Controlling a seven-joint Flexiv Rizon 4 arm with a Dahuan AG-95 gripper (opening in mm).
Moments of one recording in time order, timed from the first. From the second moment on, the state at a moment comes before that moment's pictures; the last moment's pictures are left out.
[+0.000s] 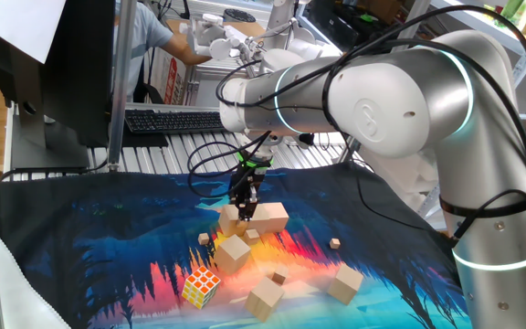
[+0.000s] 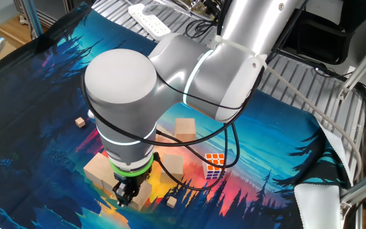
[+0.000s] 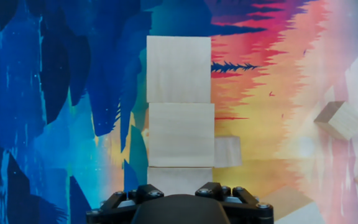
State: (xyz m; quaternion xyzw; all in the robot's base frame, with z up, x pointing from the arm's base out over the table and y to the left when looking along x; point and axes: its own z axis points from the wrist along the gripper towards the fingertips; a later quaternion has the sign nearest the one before) arm 0.680 0.040 0.038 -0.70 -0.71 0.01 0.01
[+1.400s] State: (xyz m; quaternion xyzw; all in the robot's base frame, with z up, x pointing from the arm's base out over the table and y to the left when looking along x) arm 0.676 0.051 0.046 -0.70 -0.71 0.01 0.02
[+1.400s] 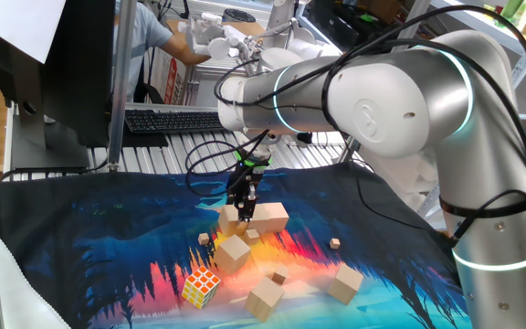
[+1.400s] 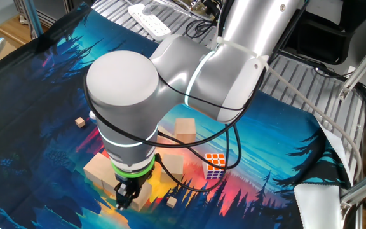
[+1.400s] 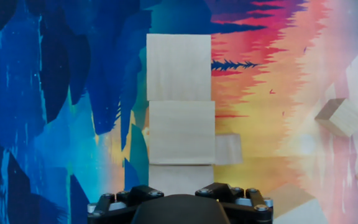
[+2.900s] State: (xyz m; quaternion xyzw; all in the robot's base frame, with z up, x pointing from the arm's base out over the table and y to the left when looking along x) arm 0.626 0.080 0.078 -0.62 -0.78 -0.02 0.03
